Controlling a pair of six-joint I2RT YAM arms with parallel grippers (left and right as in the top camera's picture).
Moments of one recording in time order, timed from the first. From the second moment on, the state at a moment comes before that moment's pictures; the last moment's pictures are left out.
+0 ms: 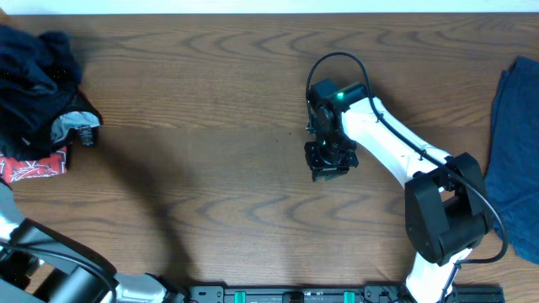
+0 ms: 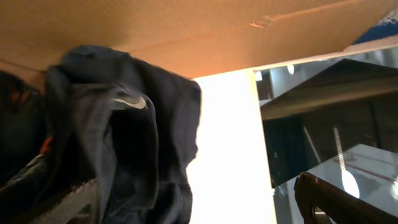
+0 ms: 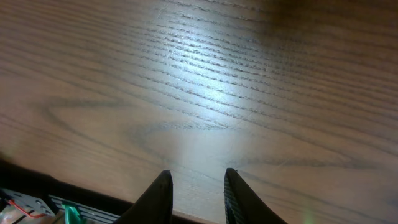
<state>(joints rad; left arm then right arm) 0.94 1.67 1.22 0.34 0.41 -1.34 0.48 1.95 1.44 -1.22 -0.28 0.31</state>
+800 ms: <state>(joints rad) 0.84 1.66 1.23 0.50 0.42 -1.44 0.48 1.95 1.44 -1.19 -0.31 0.31</state>
